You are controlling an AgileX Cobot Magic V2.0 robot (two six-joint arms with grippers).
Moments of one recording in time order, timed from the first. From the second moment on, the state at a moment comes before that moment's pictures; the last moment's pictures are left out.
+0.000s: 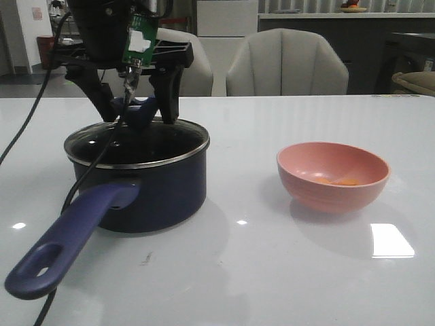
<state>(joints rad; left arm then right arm) -0.50 1.91 -1.62 0.02 0.99 -0.30 0.12 -0.01 0.03 0.05 0.08 0.05</state>
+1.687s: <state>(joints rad) 0.08 1.58 -1.05 -0.05 0.77 -0.04 0.12 -0.01 0.03 0.05 0.08 0.05</state>
